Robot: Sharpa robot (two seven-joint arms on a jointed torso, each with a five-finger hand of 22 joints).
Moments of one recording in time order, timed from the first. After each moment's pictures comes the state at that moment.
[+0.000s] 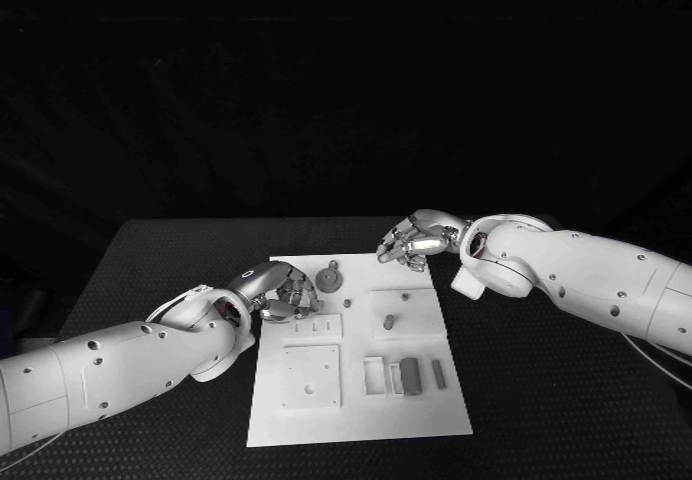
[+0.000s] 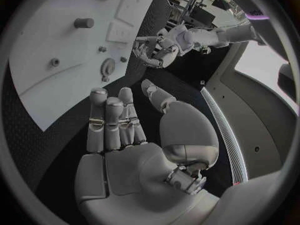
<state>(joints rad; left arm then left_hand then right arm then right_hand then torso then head) 1.13 -0.75 -0.15 1.40 -1.28 -0.48 0.05 1.12 -0.13 0.52 -0.23 0.13 1.00 0.11 0.32 0.46 0.93 0.00 1.08 0.59 0.84 -0.09 1.49 0.63 0.04 1.11 -0.19 0.64 1.31 1.23 -0.72 0.00 1.28 -0.86 0.00 0.03 0.97 -0.09 0.57 -0.24 0.06 0.90 0.14 0.19 0.64 0.99 0.03 0.87 0.88 1.14 -0.07 1.27 0.87 0.22 1.13 -0.02 0.88 1.31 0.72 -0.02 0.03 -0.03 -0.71</state>
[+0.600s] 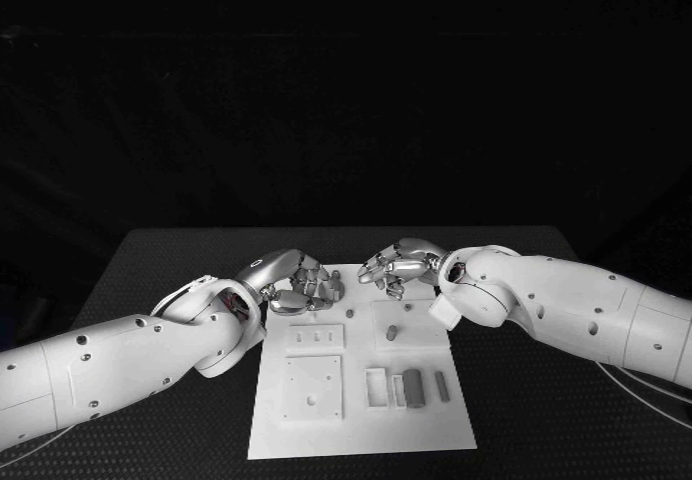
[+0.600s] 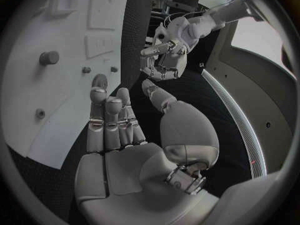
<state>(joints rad) 1.18 -0.78 -0.11 1.51 -1.25 -0.48 0.06 1.12 -0.13 0.52 -0.23 0.13 1.00 0.11 0.32 0.46 0.93 0.01 1.08 0.59 0.84 -0.09 1.48 0.63 0.04 1.12 -0.19 0.64 1.31 1.21 -0.65 -0.05 1.30 -0.61 -0.06 -0.03 0.96 -0.10 0.57 -0.24 0.06 0.83 0.17 0.14 0.61 0.94 0.07 0.87 0.87 1.10 -0.04 1.25 0.85 0.22 1.10 0.00 0.85 1.31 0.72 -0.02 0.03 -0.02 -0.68</state>
